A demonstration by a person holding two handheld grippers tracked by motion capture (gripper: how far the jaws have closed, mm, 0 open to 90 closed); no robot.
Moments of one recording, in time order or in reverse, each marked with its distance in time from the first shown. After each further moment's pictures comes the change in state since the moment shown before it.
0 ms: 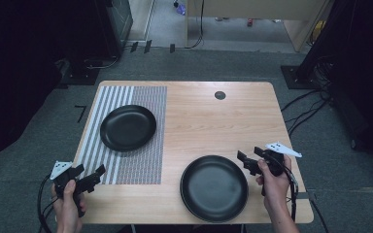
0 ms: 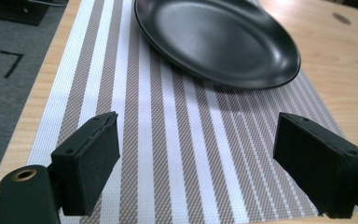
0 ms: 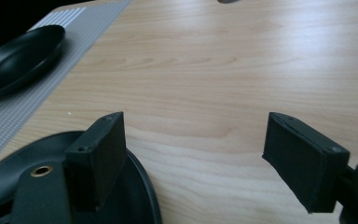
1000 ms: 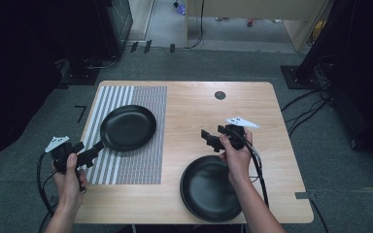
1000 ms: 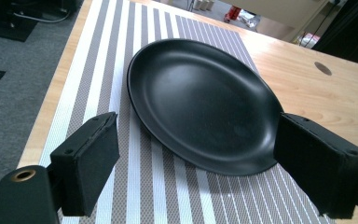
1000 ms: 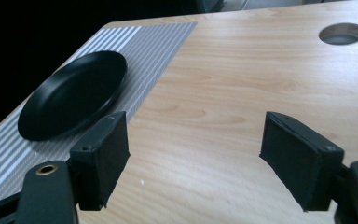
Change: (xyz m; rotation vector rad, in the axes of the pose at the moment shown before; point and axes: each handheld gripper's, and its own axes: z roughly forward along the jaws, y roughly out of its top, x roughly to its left) left arm 0.005 0.061 0.024 -0.059 -0.056 -0.064; right arm 0.084 0.058 0.075 0.010 0.122 -0.037
